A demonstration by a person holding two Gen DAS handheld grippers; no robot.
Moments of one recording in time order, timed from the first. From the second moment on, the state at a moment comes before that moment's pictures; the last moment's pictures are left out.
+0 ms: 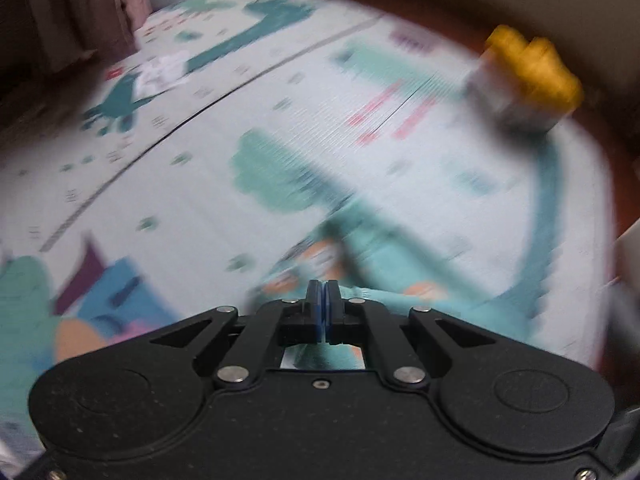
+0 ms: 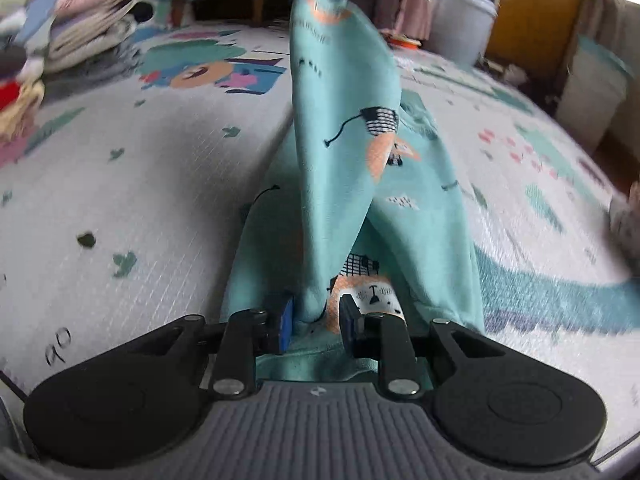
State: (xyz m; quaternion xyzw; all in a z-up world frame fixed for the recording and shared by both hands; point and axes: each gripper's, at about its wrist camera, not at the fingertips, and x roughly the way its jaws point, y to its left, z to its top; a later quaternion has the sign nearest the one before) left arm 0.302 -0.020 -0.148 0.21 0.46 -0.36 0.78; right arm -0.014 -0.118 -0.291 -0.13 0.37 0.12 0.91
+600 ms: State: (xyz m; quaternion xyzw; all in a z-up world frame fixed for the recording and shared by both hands) left arm 0.303 -0.056 -0.179 0.26 0.45 -0.37 0.77; right arm -0.033 -0.096 -0.285 -0.24 0.29 0.19 0.91
